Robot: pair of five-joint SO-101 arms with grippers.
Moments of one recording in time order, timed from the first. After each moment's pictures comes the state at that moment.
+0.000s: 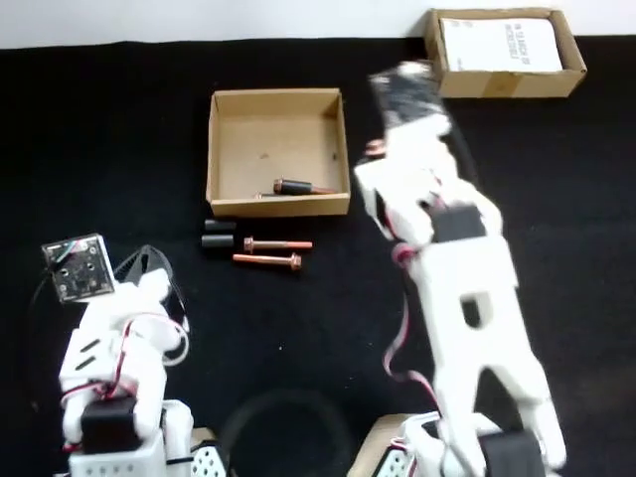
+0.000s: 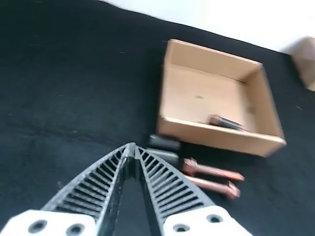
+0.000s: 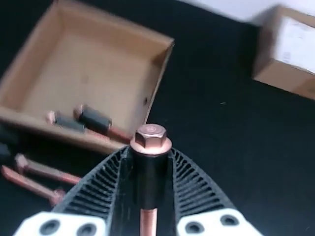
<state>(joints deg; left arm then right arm) -12.0 -103.3 81.5 52.4 14.4 -19.0 -20.5 19.1 48.0 14.6</state>
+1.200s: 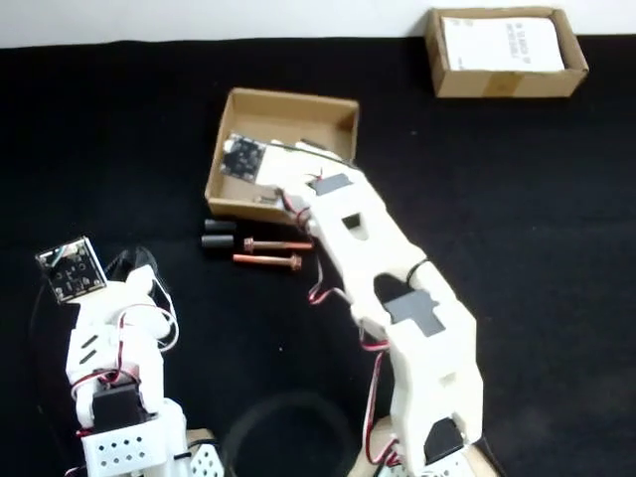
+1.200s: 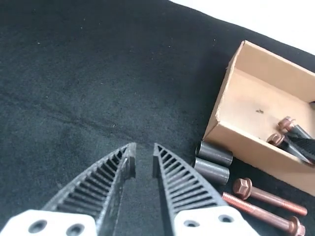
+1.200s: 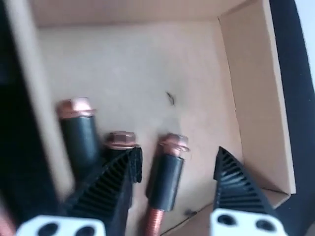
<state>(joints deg) -19.5 -103.3 96.2 38.4 14.5 -32.9 27.0 -2.3 29.3 50.5</state>
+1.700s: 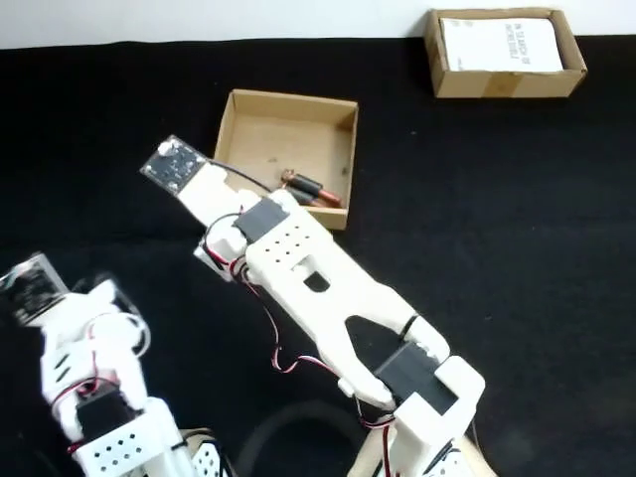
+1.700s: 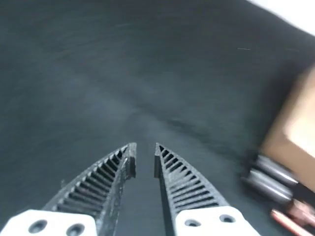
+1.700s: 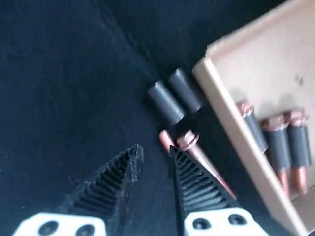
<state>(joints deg) -36.8 -103.3 96.2 44.4 14.3 -50.0 10.7 -2.0 59.2 12.0</state>
